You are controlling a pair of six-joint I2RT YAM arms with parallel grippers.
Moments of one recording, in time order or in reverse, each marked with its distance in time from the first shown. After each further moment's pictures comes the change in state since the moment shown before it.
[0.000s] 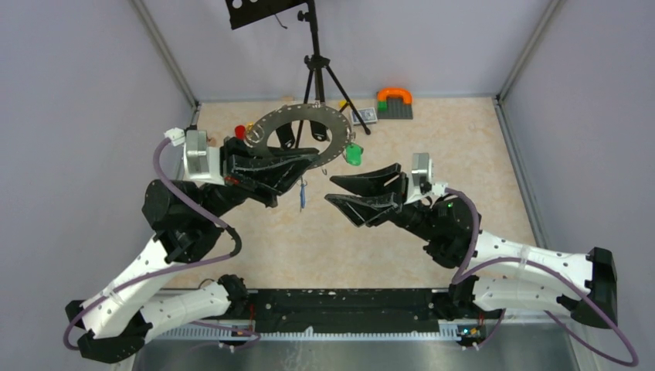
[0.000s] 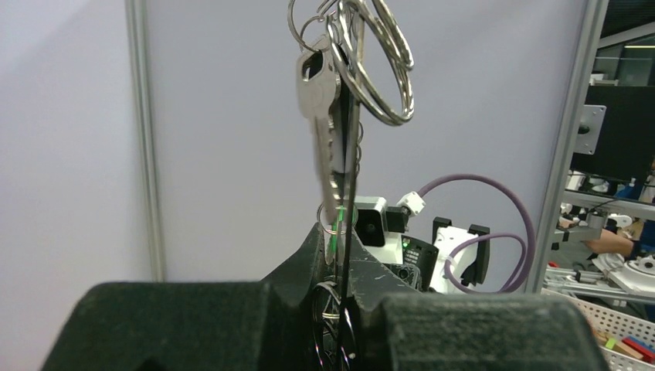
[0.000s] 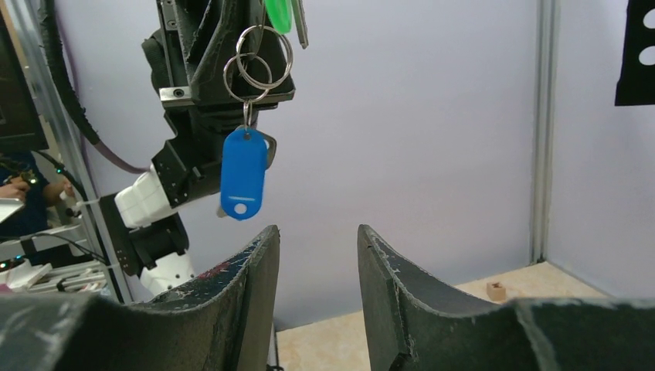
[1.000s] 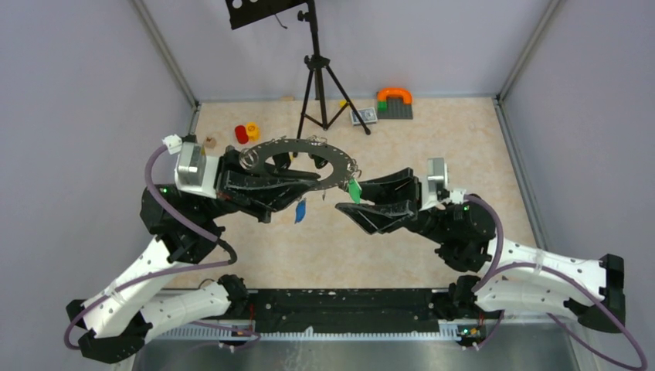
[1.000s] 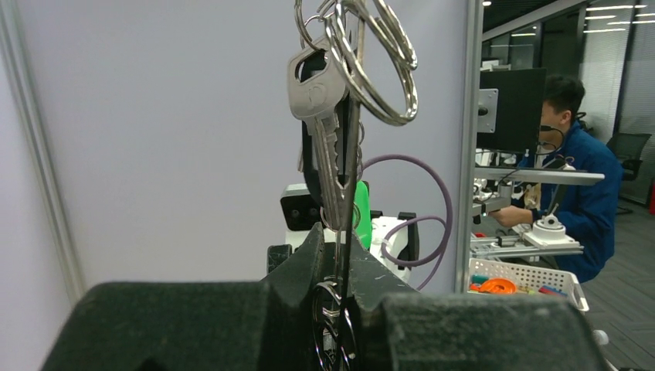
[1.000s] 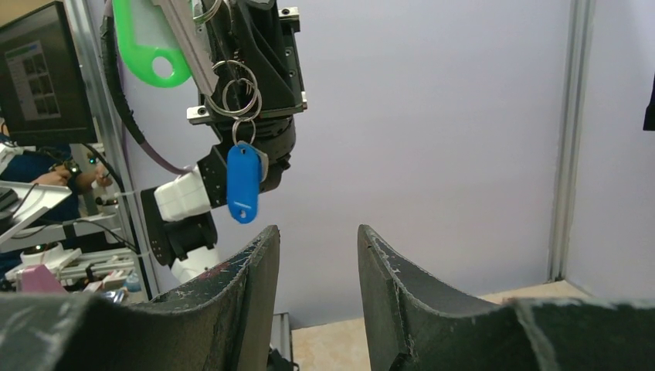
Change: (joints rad) left arm 0.000 0.000 -0.021 0.124 0.214 -0.094; right arm 0.013 -0.080 0.002 -0.056 -0.068 -0.003
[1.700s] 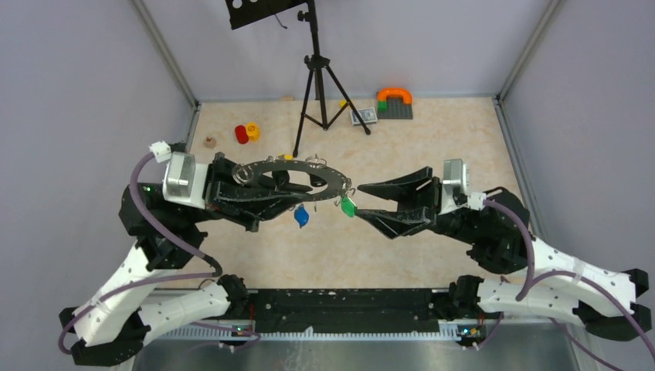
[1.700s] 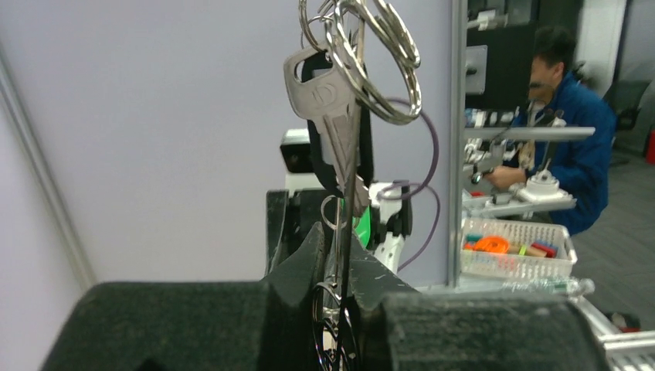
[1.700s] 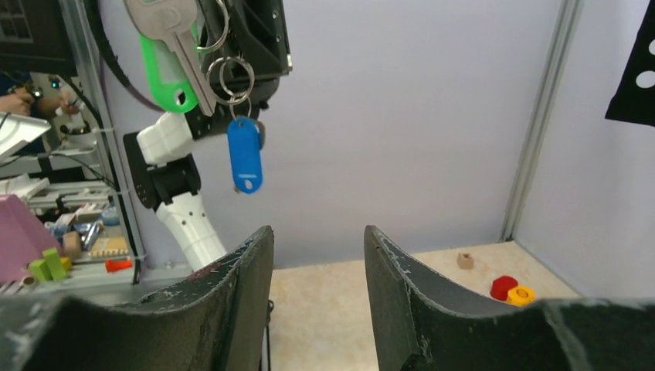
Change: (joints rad) left arm 0.000 -0.033 0.058 -0.169 0.078 0.065; right arm 0.000 -0.120 0.132 -0.407 -0.023 -0.136
